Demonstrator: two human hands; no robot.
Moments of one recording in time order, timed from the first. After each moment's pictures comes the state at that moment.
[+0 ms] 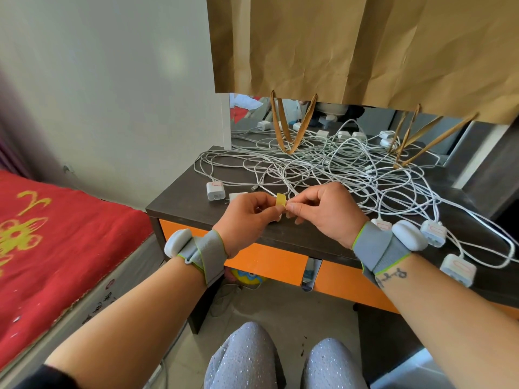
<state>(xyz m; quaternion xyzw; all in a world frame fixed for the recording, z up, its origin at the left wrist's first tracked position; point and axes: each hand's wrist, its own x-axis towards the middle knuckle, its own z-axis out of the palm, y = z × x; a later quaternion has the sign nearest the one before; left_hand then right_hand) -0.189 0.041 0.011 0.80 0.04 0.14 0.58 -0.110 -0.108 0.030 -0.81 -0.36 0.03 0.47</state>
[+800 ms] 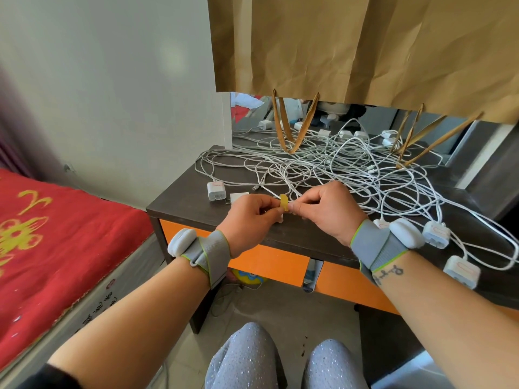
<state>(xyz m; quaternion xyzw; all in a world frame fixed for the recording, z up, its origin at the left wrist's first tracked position) -0.185 0.040 0.010 0.85 0.06 0.15 0.50 -0.105 -0.105 0.030 -0.84 -0.33 0.01 0.44</state>
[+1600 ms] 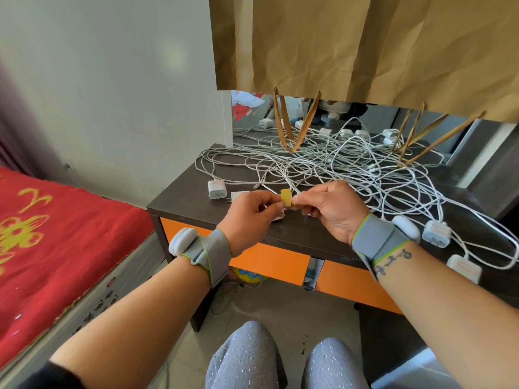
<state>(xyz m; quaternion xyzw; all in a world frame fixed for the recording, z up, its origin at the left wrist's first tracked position) -0.183 0.041 0.006 0.83 0.05 0.18 0.52 -0.101 -0.096 0.028 -0.73 -0.18 0.16 0.64</state>
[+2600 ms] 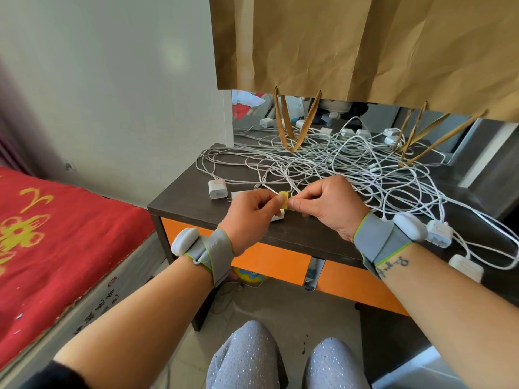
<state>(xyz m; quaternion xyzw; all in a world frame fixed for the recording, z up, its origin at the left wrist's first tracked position) -0.183 0.040 0.007 0.82 0.05 0.19 0.54 -0.103 -0.102 0.035 -0.81 -0.33 0.04 0.48</state>
